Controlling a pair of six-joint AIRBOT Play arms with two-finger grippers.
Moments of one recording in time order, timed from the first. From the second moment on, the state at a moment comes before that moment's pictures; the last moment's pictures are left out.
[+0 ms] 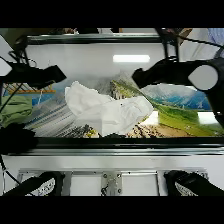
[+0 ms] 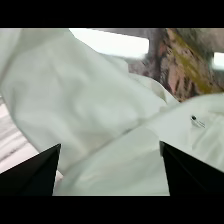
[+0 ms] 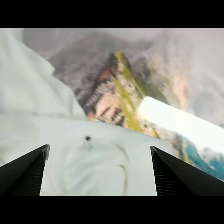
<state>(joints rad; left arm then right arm) -0.06 -1.23 1.45 1.24 -1.23 -1.66 0.32 -1.14 1.48 -1.41 1.09 1.49</state>
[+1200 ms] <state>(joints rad) -0.44 -1.59 1.37 1.62 -1.23 -1.74 0.10 -1.66 1.12 -0.73 0.64 1.41</state>
